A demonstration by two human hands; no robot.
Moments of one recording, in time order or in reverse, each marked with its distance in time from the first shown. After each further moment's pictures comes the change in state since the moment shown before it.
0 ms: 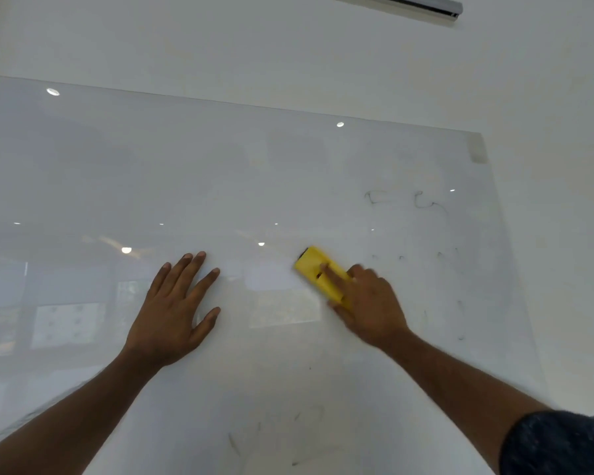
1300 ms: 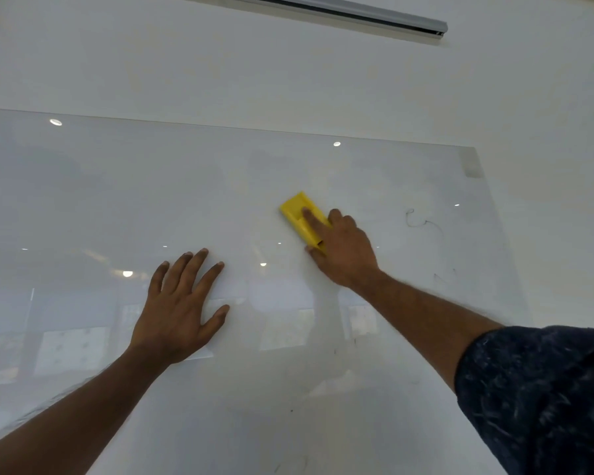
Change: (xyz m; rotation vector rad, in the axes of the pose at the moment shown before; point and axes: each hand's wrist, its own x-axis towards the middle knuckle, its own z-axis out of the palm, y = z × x) left_hand 0.072 0.033 -0.005 0.126 -0.015 -0.078; right_hand 0.132 0.039 -0.022 0.040 0.080 0.075
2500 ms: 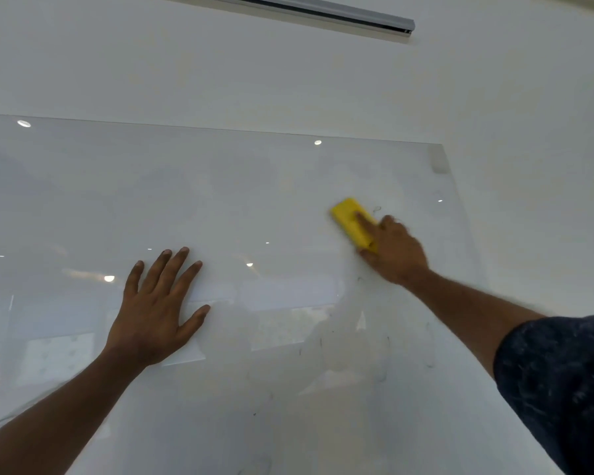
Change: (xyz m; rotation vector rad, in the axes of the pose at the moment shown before) left_hand 0.016 0.021 0.013 0.004 0.067 0.046; right_hand -0.046 0.148 -0.009 -0.016 -0.093 0.227
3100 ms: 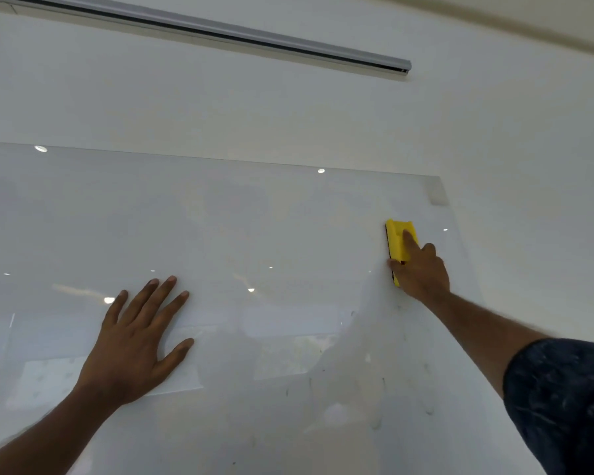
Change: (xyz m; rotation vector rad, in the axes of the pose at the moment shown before) left_hand -0.003 0.000 0.009 -0.026 0.046 -0.003; right_hand 0.027 0.061 0.002 0.215 0.001 0.422
